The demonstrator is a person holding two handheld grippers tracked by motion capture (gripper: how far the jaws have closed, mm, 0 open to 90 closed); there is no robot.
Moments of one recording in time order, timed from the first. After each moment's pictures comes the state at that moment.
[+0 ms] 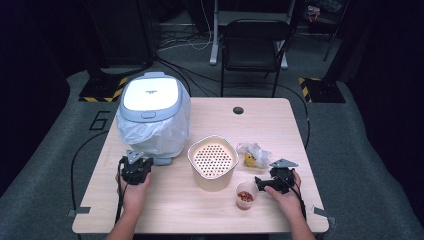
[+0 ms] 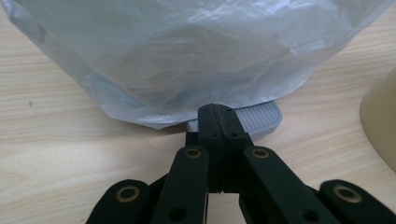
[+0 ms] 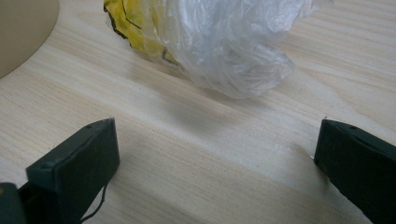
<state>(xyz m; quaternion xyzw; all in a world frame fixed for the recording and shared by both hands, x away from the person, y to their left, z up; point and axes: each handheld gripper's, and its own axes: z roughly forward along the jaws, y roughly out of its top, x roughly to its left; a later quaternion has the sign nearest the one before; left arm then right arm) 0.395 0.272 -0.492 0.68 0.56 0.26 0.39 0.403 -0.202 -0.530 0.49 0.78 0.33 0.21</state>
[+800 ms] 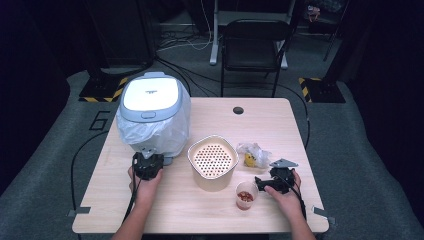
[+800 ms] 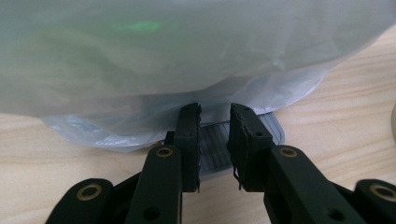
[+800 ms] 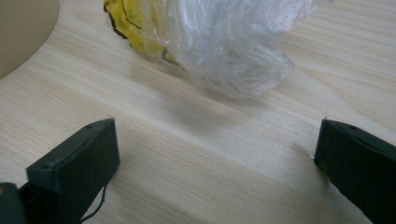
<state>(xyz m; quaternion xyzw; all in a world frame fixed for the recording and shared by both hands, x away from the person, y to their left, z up) 0.418 0.246 -0.505 0.69 0.56 0.28 0.36 0.403 -0.202 -0.530 0.50 0.78 0.33 0.21</state>
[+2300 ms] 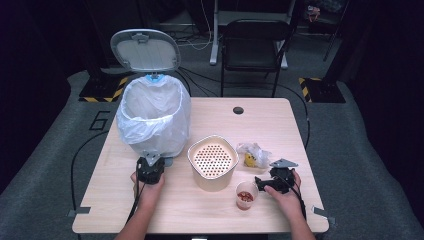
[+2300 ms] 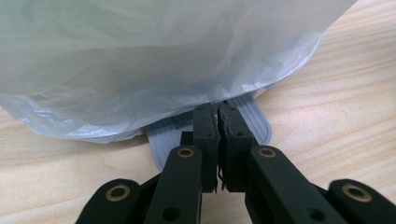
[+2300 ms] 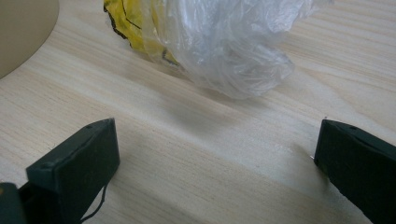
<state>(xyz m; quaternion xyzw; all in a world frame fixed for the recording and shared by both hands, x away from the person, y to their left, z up) 0.412 0.238 -0.526 0.70 0.53 0.30 0.36 0.403 -0.202 -0.530 0.49 0.78 0.33 0.21</state>
